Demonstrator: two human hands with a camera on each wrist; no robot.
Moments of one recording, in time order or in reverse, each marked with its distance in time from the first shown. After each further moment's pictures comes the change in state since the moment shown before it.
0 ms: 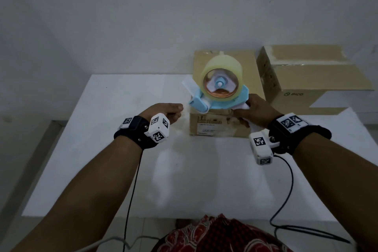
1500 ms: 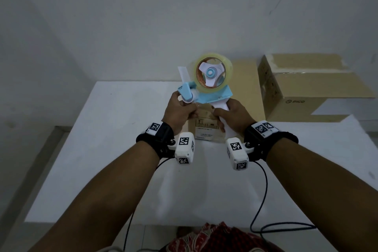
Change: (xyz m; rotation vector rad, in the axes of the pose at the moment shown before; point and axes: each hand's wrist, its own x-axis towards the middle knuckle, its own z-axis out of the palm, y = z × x) left_hand -0.003 0.003 0.054 0.055 0.050 0.467; right_hand 0.025 -0.029 0.058 0.305 0.144 0.109
